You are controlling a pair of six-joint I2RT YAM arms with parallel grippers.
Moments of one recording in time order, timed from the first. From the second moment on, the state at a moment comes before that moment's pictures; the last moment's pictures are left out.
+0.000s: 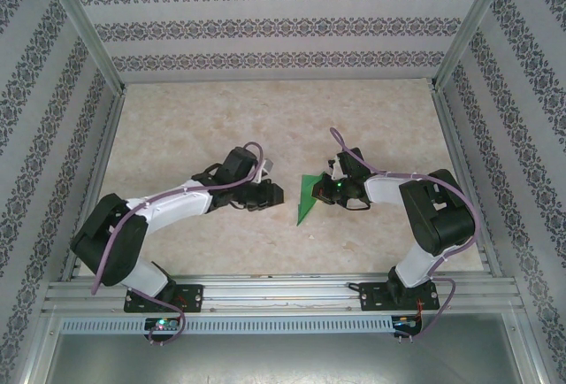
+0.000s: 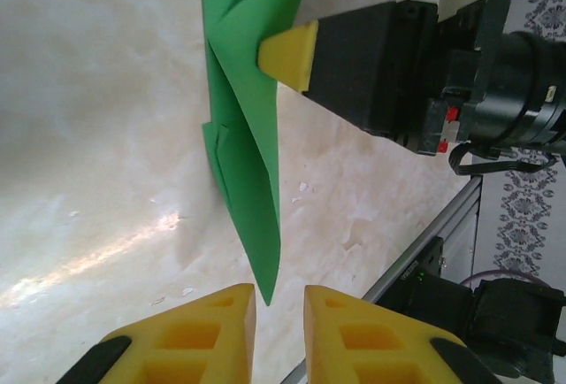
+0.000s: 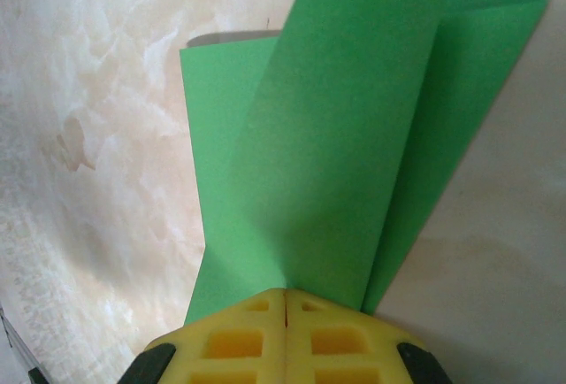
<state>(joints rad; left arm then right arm) -0.63 1.52 0.84 -0.15 0.55 -0.84 0.36 1.69 0.70 -0.04 -0.53 0.72</state>
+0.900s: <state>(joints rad) -0.74 1.82 1.02 -0.08 0.61 -0.88 0.36 1.70 0.70 -0.03 -0.54 0.71</state>
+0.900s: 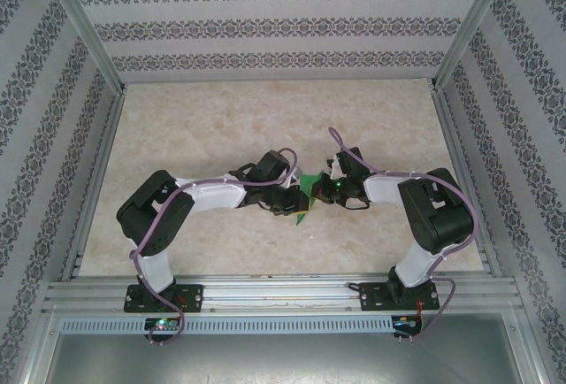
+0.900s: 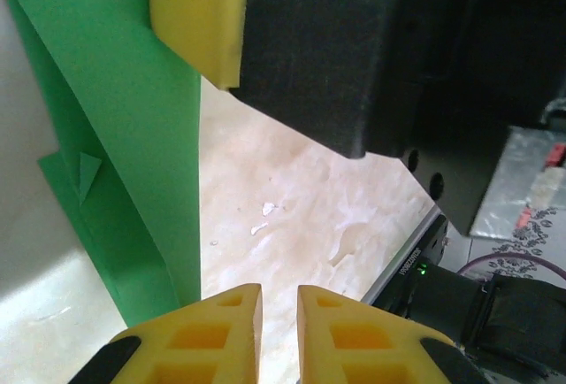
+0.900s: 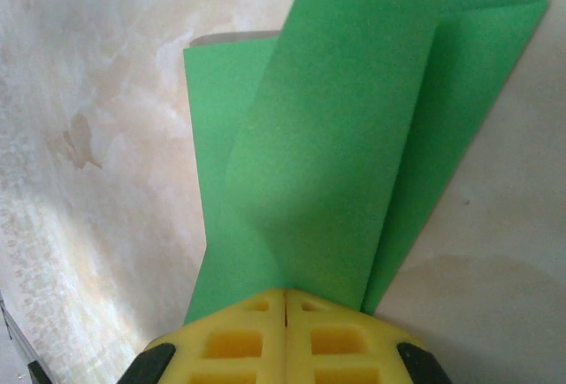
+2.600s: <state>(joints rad) -0.77 1.92 1.01 -0.05 0.54 -0.87 0.37 1.70 0.73 -0.05 -0.54 0.70</state>
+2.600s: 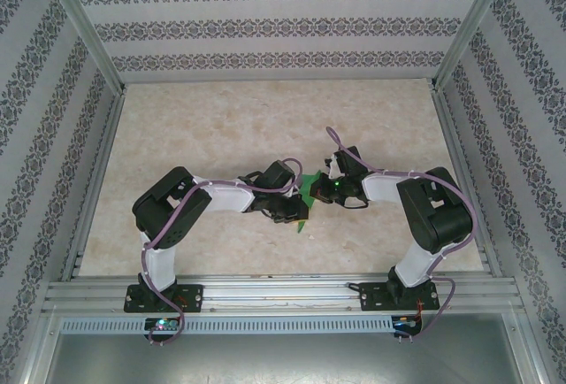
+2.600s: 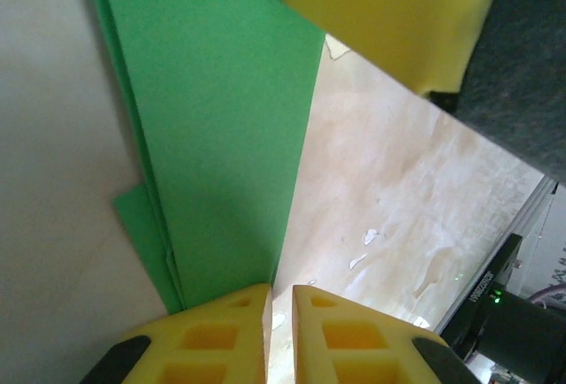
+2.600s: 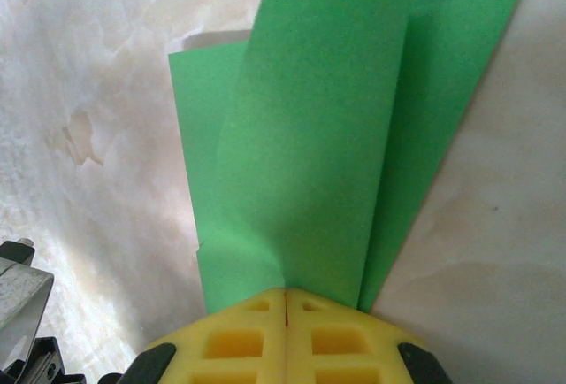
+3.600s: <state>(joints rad) -0.79 1.89 0.98 -0.11 0.51 -0.82 0.34 1.45 0.58 0.00 -0.63 0.65</state>
